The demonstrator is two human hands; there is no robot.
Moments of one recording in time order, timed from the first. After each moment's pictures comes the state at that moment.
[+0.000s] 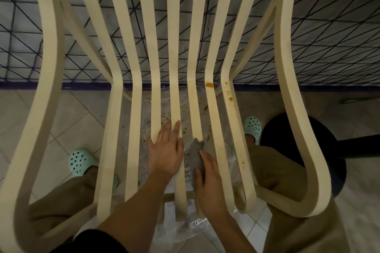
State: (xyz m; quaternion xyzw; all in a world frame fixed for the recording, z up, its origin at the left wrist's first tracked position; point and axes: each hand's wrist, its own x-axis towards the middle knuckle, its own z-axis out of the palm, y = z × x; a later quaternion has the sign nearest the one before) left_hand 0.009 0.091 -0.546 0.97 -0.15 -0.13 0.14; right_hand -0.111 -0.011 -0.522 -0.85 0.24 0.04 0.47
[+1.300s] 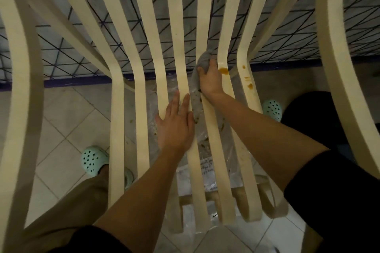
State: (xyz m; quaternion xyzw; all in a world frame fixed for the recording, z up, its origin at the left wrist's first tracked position) left_hand 0.074 0.076 -0.560 0.97 -0.14 -0.13 0.15; right_hand 0.167 -0.071 -0.557 -0.77 0.32 -0.01 0.55
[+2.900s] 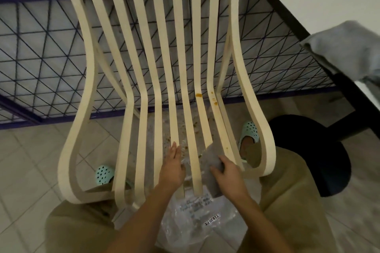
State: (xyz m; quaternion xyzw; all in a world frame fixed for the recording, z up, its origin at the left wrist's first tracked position) left_hand -0.074 0.125 -0.523 0.94 -0.16 -0.22 0.20; right_hand -0.180 -0.037 -0.456 -0.83 0.26 0.06 0.48
